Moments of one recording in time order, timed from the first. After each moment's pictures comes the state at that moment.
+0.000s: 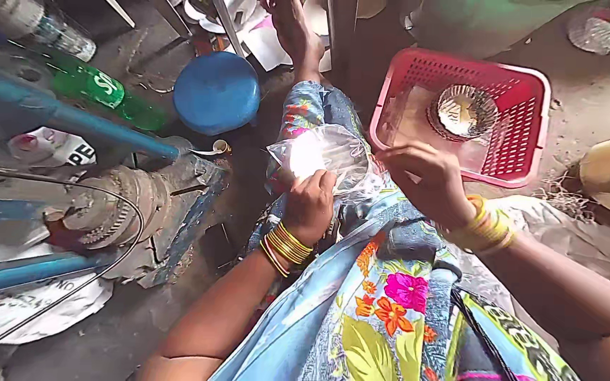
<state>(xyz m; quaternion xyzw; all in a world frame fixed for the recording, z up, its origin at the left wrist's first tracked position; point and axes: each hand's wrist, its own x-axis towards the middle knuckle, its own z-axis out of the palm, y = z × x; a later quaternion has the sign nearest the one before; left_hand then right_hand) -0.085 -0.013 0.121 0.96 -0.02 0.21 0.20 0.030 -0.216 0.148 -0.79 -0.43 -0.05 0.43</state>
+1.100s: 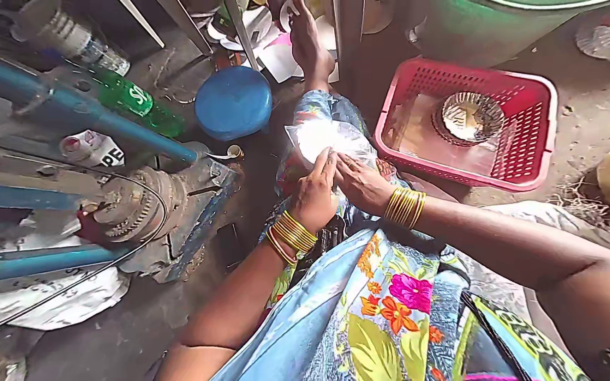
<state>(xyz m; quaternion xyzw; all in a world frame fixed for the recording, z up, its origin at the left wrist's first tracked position) -0.077 -0.010 0.147 0.96 0.07 0.01 0.27 0.016 -0.142 0.099 -0.80 -0.58 0.06 0.12</state>
